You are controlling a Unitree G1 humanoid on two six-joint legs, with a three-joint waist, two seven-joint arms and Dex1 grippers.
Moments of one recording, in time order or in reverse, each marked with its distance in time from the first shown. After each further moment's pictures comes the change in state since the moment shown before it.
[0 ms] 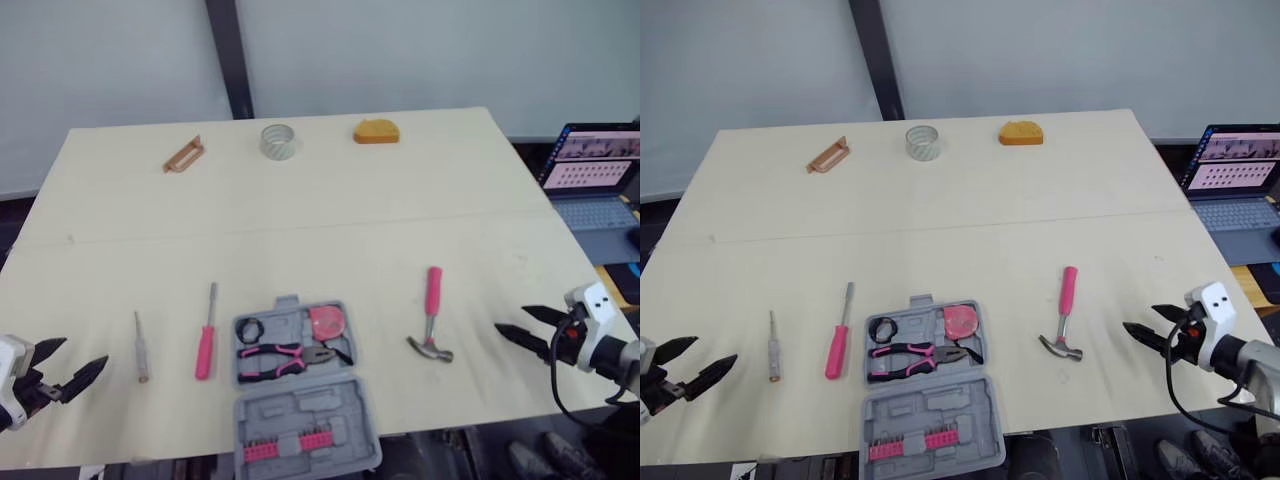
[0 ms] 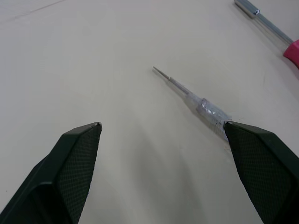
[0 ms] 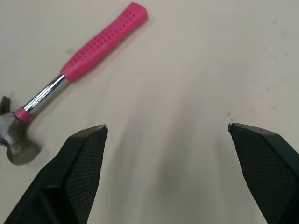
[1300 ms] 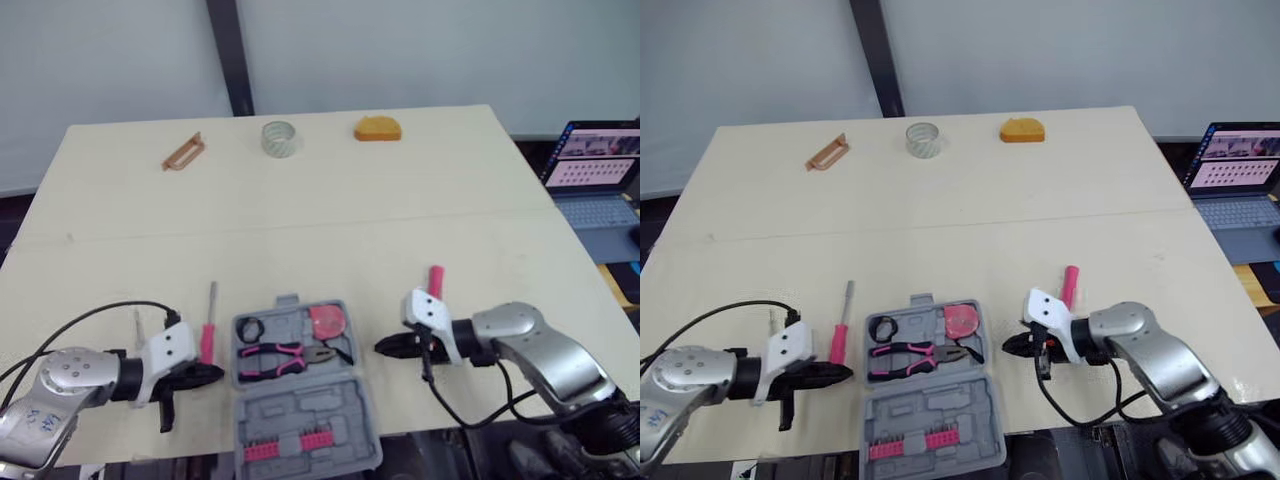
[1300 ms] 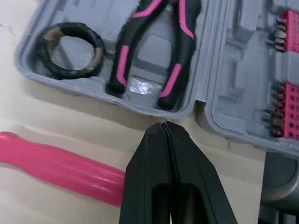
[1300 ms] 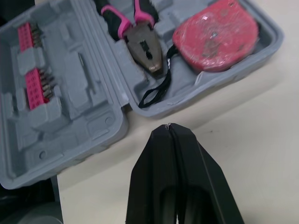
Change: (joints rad) left arm -0.145 0.199 -0.582 -0.601 0.096 0.337 -0.136; right arm -0.245 0.010 0.686 -0.632 -0.068 0.312 0.040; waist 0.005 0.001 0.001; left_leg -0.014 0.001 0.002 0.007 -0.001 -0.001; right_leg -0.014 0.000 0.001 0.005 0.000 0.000
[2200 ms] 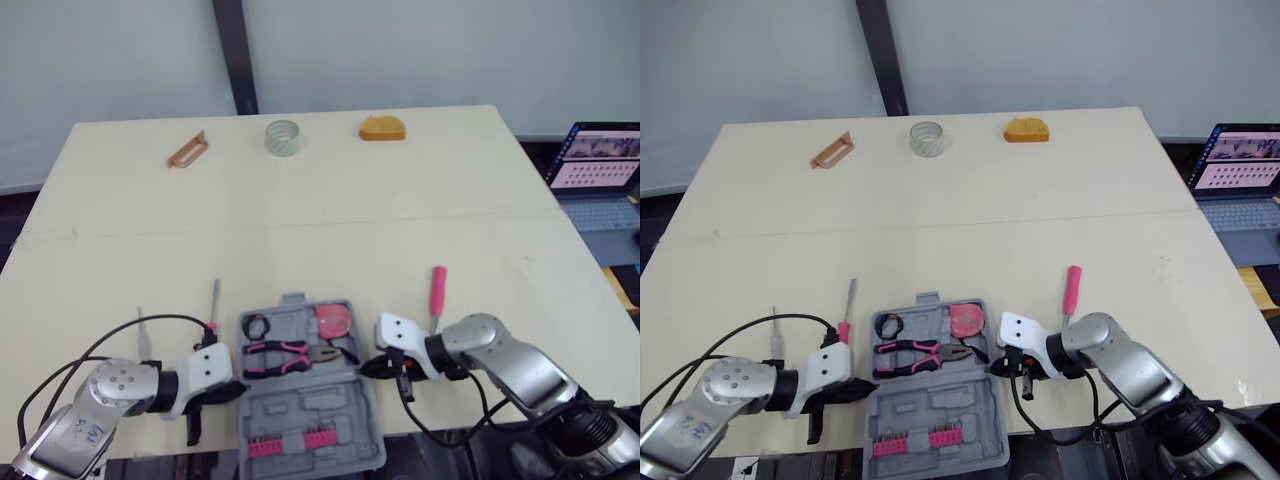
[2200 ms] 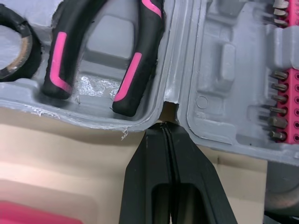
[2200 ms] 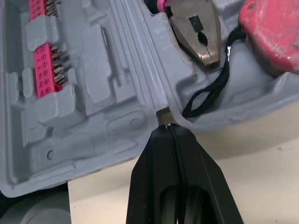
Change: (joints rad) left arm -0.037 -0.067 -0.181 -0.036 0.144 0.000 0.080; right arm -0.029 0.057 0.146 0.022 -0.089 0.028 0.001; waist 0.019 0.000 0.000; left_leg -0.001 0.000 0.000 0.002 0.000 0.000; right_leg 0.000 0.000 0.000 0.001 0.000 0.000
